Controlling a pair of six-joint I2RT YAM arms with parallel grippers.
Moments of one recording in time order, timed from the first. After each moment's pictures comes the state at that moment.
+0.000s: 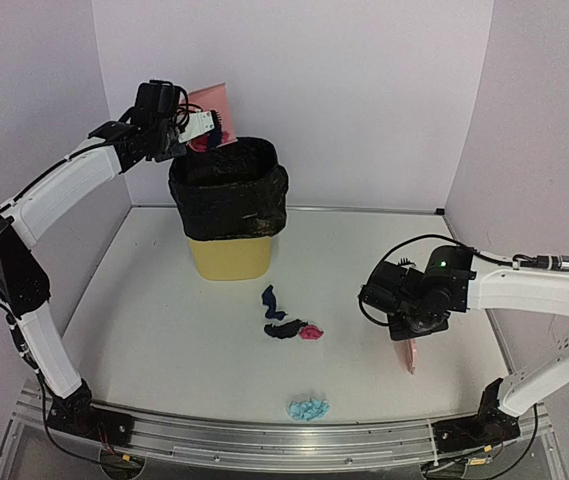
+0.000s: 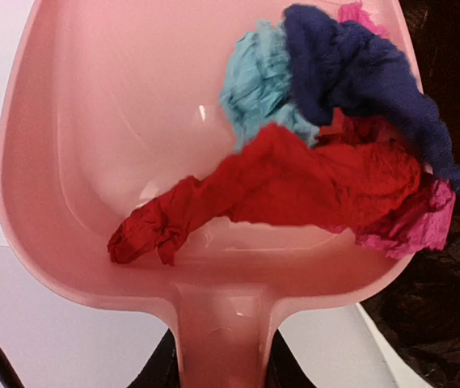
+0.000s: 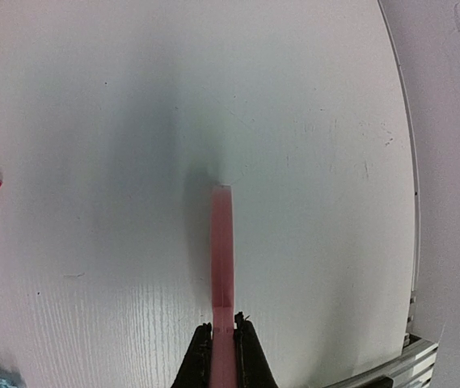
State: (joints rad) left arm -0.53 1.75 1.89 -0.44 -0.64 1.18; right arm 1.03 1.40 1.06 -1.17 0.58 0.95
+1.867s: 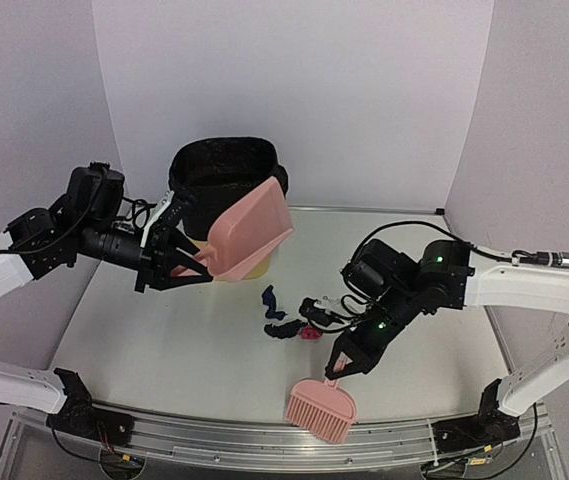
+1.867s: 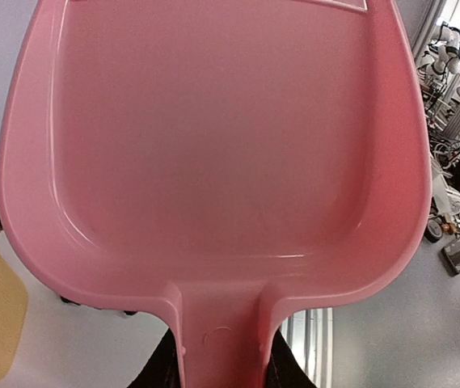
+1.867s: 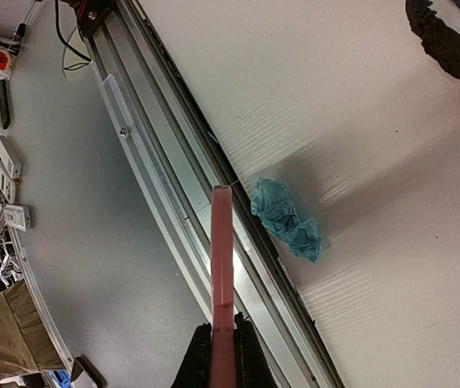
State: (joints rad) left arm -0.75 1.05 1.13 -0.57 0.71 0.20; right arm 1.08 1.42 1.14 -0.87 -0.44 0.25
